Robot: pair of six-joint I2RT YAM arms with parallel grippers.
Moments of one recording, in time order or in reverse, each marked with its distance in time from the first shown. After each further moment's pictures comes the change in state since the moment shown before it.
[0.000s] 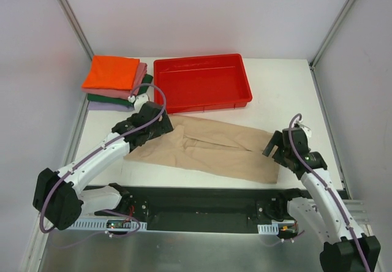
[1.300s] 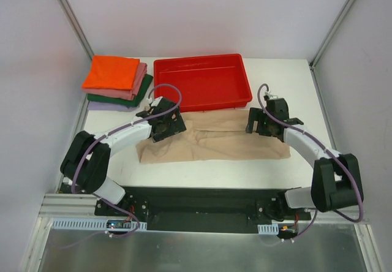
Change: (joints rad) left arm 0.015 0.345 0.078 0.122 0.190 -0.083; right arm 0.035 0.567 0.200 0.427 -0.230 -0.311
